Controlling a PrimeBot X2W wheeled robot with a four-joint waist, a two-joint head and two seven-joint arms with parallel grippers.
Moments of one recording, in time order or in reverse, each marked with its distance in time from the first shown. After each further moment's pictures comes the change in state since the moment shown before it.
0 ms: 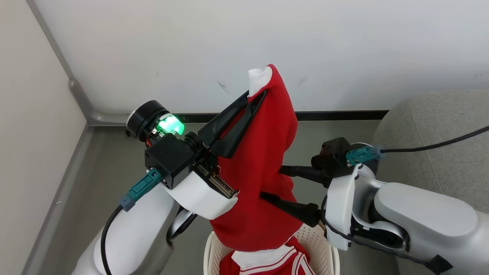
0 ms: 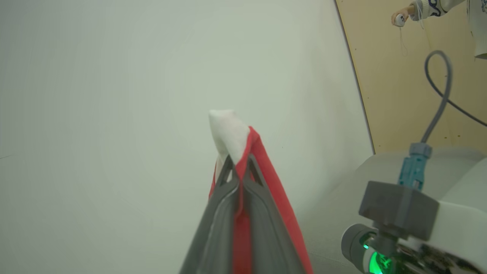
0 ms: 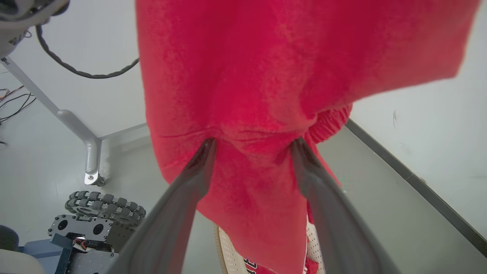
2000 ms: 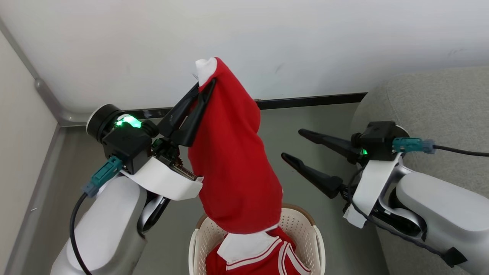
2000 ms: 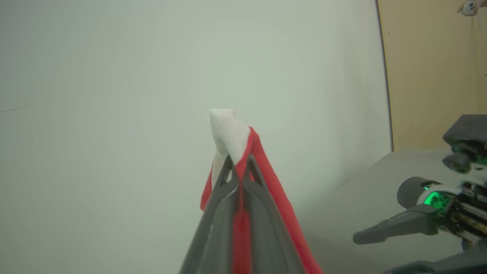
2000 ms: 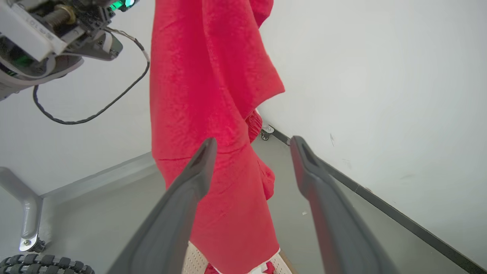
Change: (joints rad) left arm 0.030 0.025 0.127 0.080 -0.019 -0.001 0.000; right arm 0.044 -0.026 -0.111 0.063 -0.076 0.000 -0.217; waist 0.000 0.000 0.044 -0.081
